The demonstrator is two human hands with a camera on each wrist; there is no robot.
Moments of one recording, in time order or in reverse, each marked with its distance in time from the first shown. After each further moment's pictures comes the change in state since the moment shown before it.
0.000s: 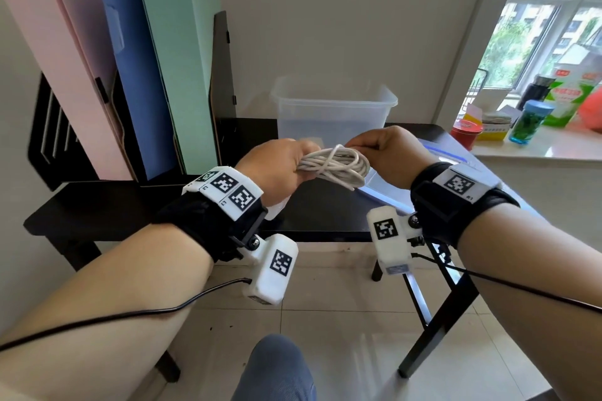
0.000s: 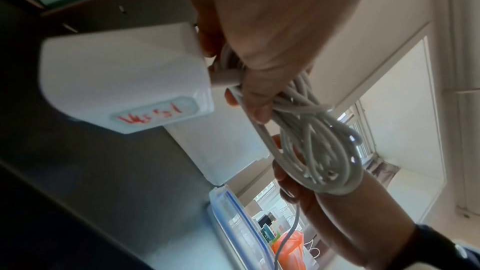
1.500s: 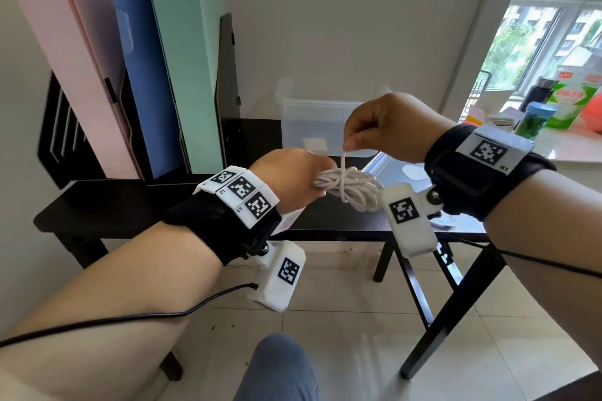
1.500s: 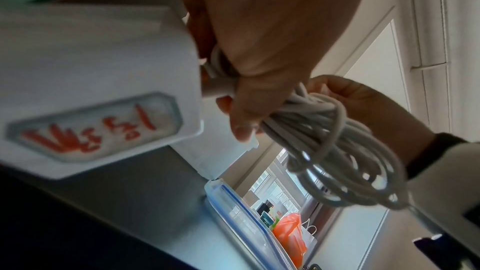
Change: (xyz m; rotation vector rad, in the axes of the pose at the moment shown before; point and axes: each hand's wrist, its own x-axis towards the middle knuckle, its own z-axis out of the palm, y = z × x) left_hand -0.008 0.019 0.001 0.299 -0.082 0.057; right_hand -0.002 -0.053 -0.033 -0.256 -0.138 -0.146
